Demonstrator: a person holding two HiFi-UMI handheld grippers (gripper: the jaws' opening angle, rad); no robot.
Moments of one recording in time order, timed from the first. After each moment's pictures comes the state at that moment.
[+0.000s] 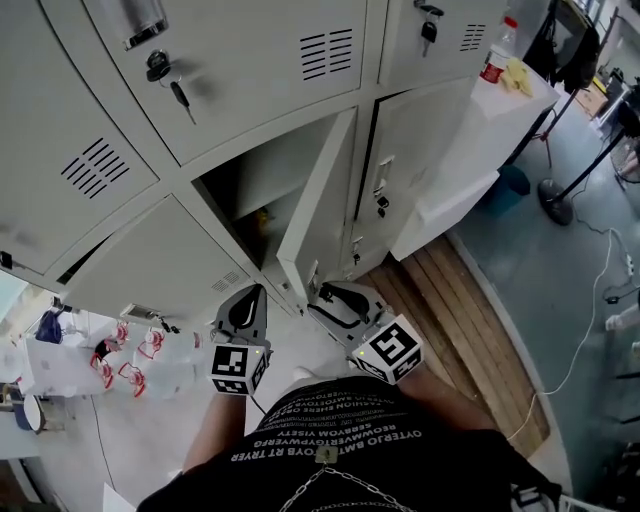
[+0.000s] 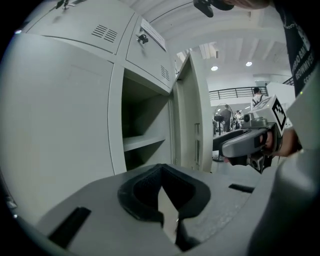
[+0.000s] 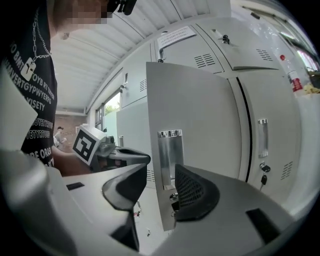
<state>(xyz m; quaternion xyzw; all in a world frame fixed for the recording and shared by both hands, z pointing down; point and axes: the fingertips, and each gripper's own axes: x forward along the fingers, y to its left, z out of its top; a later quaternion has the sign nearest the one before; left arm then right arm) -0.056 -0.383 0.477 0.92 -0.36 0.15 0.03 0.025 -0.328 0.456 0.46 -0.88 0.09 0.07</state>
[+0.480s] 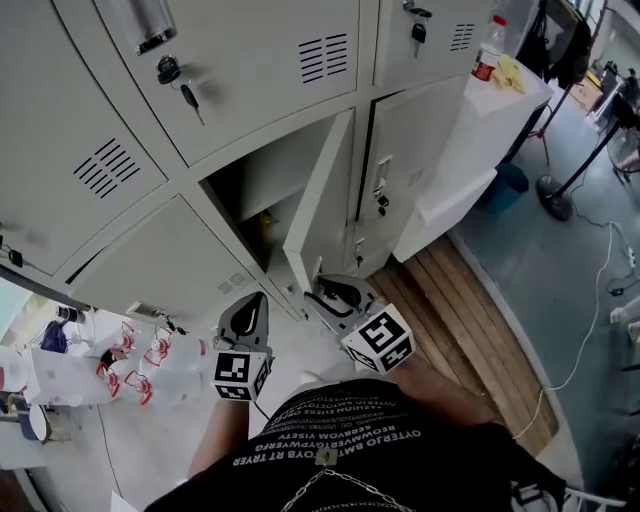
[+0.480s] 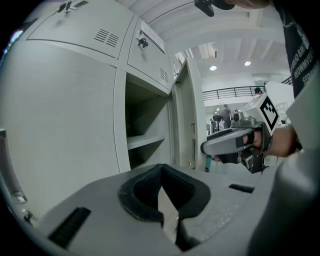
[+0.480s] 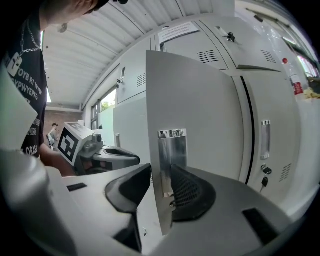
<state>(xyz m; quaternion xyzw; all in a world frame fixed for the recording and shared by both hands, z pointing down) -0.069 -0.372 0.469 0.92 -0.36 0.14 0.02 0.012 -0.343 0.458 0.47 -0.87 0.09 0.08</state>
